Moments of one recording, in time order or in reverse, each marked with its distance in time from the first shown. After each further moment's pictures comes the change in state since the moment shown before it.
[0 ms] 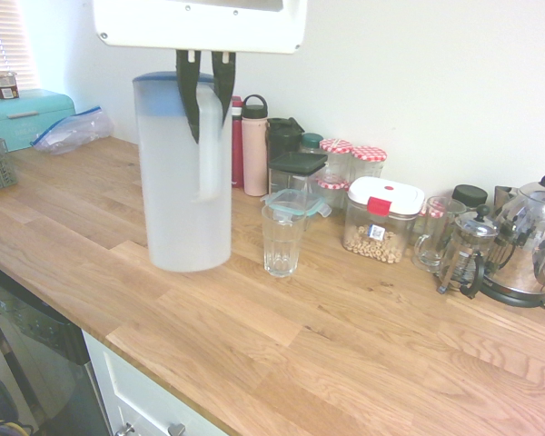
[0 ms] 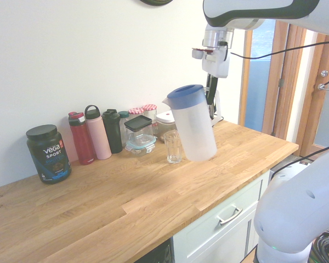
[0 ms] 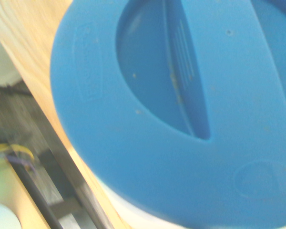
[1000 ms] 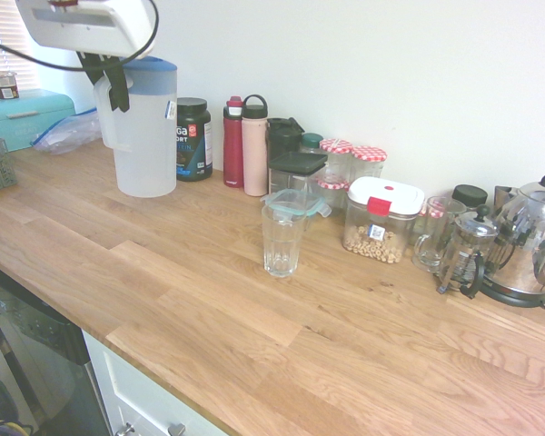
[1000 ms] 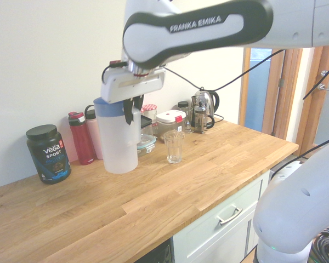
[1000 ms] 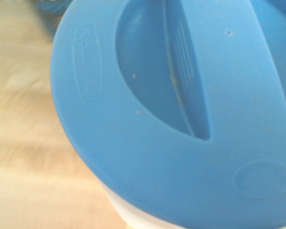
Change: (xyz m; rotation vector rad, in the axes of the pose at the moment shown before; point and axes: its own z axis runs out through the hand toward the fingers) arm 0.086 -0.251 0.037 0.053 0.245 0.717
